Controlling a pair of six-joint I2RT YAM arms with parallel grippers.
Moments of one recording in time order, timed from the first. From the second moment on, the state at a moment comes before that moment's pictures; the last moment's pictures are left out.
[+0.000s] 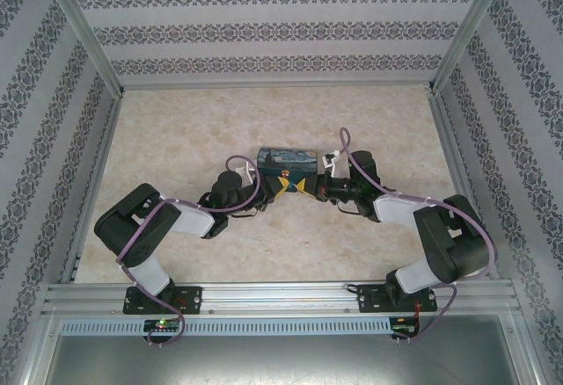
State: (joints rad) left arm -0.64 1.68 0.52 0.95 0.37 -1.43; right arm 0.34 1.49 0.53 0.43 -0.86 0.93
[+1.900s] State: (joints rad) left arm -0.63 1.67 0.52 1.01 0.30 -1.50; right arm 0.31 1.58 0.65 0.45 -0.95 0.86
